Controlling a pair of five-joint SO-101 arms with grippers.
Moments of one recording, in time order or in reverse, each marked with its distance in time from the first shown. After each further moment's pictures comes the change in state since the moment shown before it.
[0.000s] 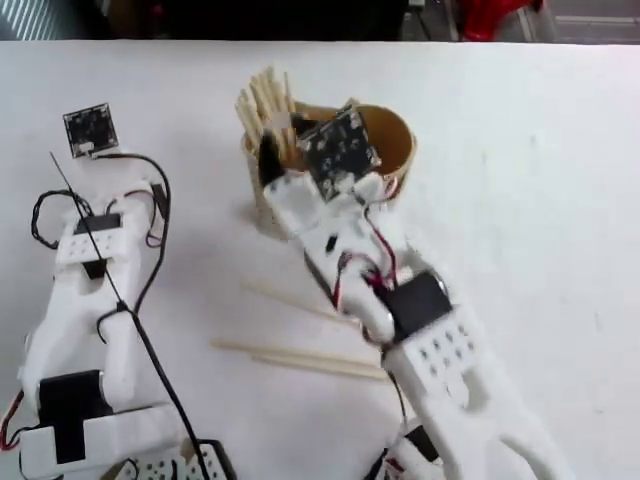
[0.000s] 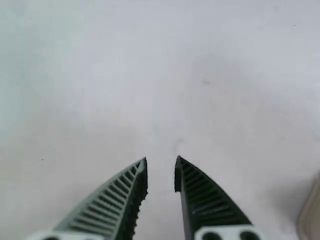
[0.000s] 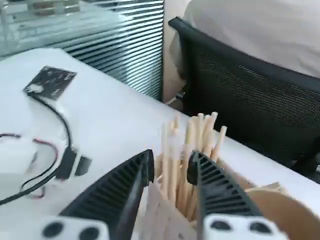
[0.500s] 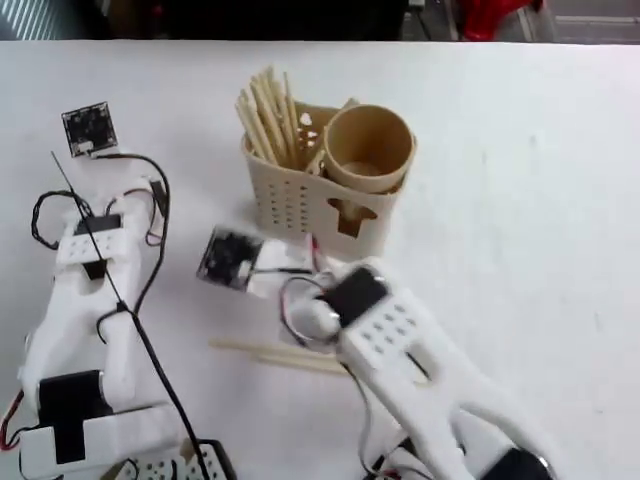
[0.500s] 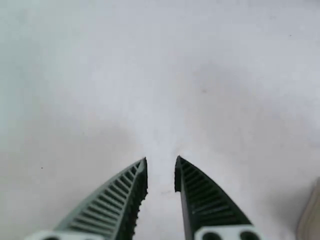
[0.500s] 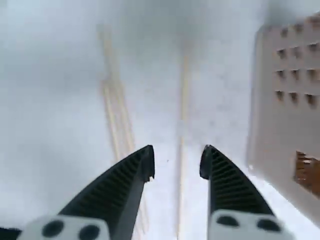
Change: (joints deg) left arm 0.0 0.0 0.4 -2.3 0.0; right arm -8.3 15.2 6.5 36.3 26.9
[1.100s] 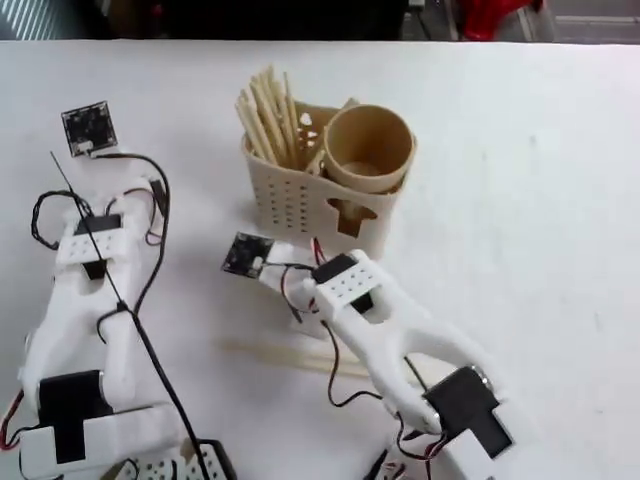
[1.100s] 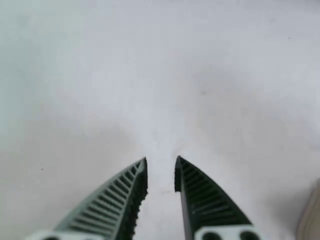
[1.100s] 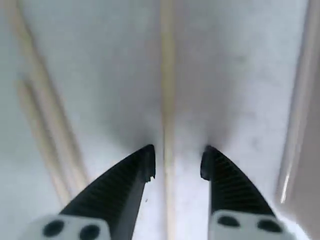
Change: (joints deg) left arm 0.0 0.0 0.0 -0.4 0.0; right arm 7.5 25.4 6.5 -24.9 3.3
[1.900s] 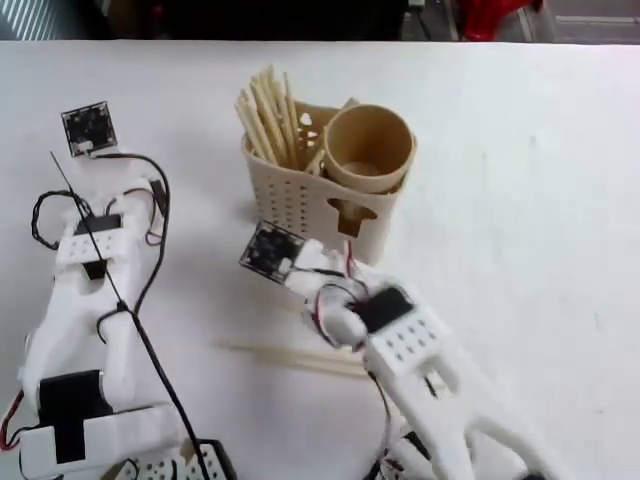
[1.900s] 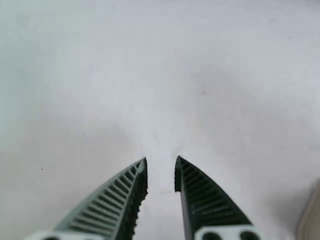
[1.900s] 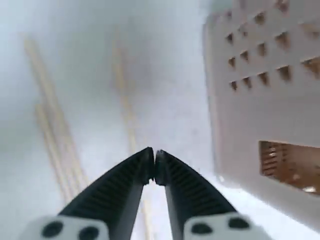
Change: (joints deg) left arm 0.0 0.0 0.0 0.0 0.0; right arm 0.4 -38.2 11.4 4.0 -4.0
